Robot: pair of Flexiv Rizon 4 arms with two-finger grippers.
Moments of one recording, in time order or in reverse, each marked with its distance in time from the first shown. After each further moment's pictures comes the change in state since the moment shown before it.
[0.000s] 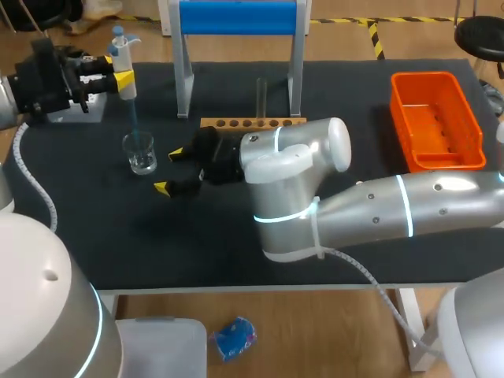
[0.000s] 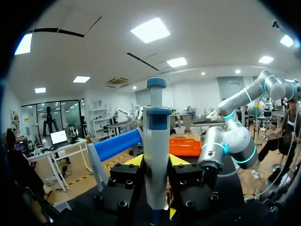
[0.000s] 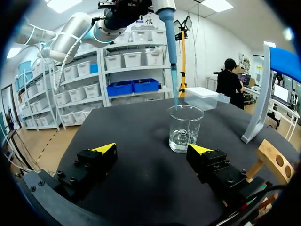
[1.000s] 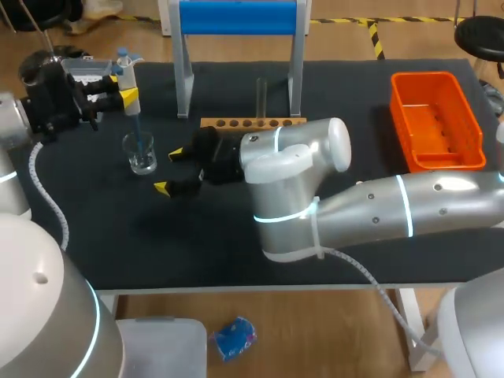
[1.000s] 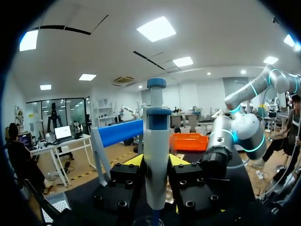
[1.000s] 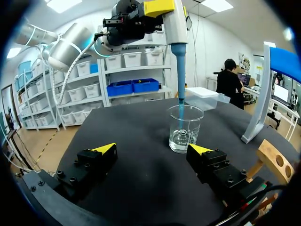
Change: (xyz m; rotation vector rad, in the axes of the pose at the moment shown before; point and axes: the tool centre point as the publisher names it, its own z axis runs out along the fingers) left arm -0.009 0.054 0.008 0.002 -0.049 -0.026; right arm 0.000 0.000 0.000 0.000 0.000 0.000
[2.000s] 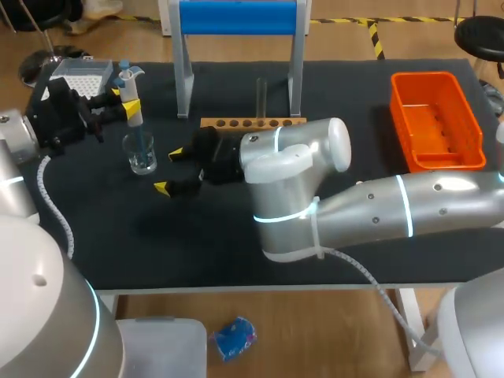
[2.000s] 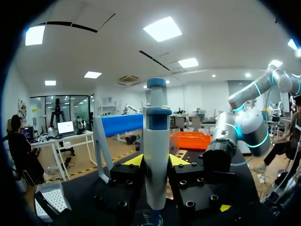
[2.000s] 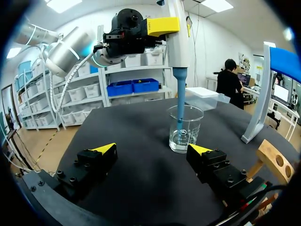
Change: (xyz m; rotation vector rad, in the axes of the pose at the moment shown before) left arm -0.002 0.030 0.001 0.010 -0.036 -0.037; right arm 0.000 0.000 0.000 0.000 0.000 0.000
